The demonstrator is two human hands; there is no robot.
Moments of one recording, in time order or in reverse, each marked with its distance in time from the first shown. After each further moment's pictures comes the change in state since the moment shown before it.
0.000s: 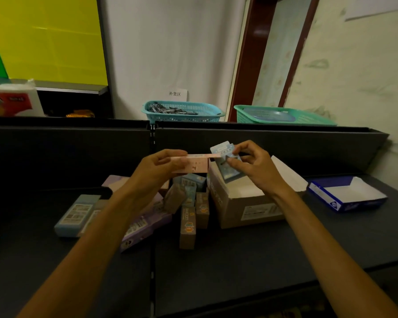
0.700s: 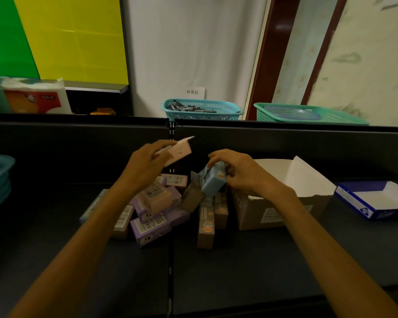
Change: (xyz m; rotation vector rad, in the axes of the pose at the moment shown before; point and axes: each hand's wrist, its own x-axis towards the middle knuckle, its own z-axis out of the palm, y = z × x) left_hand 0.014 -0.006 -0.060 0.808 0.231 0.266; right_hand 0.020 -0.007 0.053 -0.495 -0.377 -0.291
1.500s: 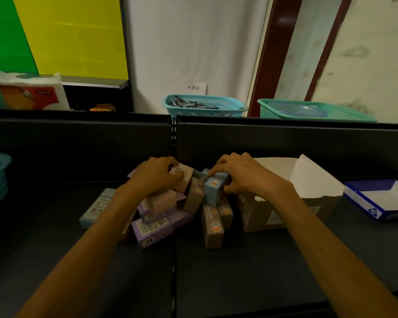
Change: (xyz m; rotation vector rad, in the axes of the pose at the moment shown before) left_hand 0.011 -0.008 0.017 0.474 -0.346 -0.185; right_hand 0.015 -0.010 0.002 -0.564 -0.327 0.105
